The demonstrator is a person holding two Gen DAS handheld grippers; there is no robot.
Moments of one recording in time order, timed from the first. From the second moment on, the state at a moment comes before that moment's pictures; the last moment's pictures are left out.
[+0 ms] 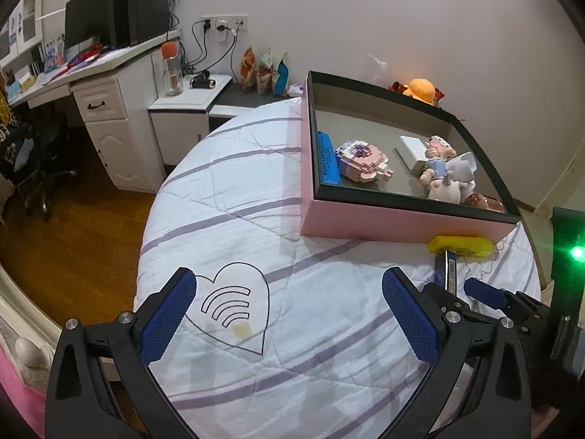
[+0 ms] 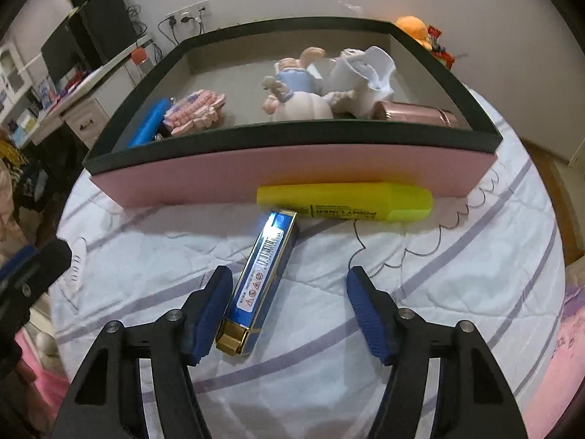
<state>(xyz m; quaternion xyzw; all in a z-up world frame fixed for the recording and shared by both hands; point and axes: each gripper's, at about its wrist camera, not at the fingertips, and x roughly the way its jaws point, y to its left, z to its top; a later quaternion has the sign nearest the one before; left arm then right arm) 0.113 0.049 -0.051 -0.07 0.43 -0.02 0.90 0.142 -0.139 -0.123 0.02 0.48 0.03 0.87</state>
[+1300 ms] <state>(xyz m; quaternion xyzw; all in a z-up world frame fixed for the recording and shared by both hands) 0.190 0.014 -0.004 -0.05 0.37 -0.03 0.93 0.203 -0.166 -0.038 0.03 0.39 0.08 0.92</state>
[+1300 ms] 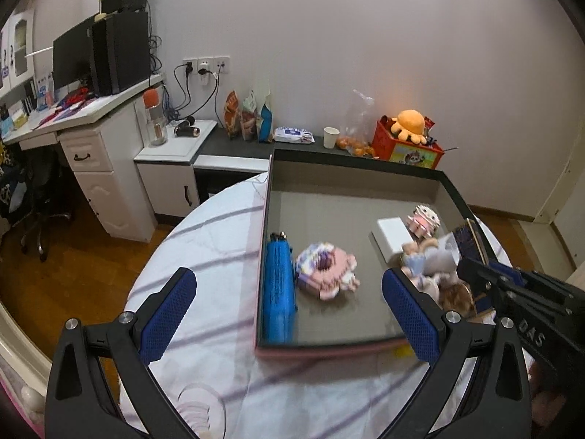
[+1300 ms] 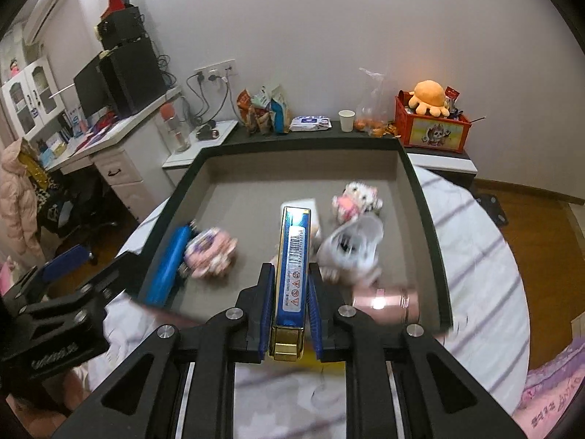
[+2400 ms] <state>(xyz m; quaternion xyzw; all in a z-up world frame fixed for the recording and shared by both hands) 0.177 -0.004 0.006 -0.04 0.36 -0.04 0.93 0.181 -0.203 -0.019 0.04 0.35 0.05 0.94</state>
